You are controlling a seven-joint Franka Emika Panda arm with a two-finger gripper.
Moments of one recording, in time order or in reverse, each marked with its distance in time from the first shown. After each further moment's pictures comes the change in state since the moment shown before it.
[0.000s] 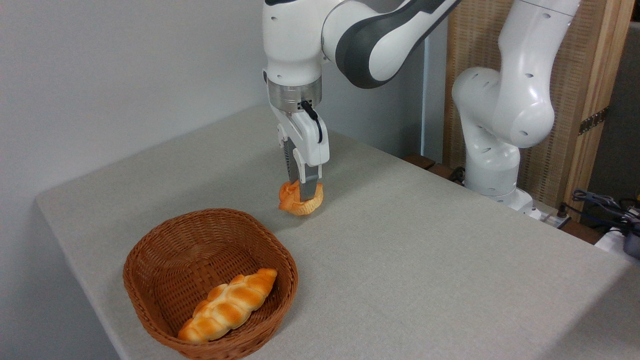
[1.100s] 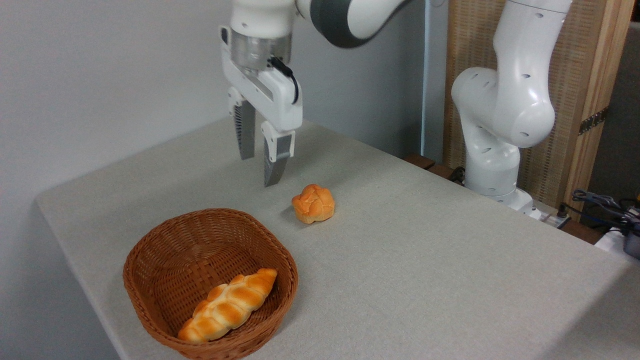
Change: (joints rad) arm 0.013 0.121 0.056 0.345 0.004 -0.118 -0.153
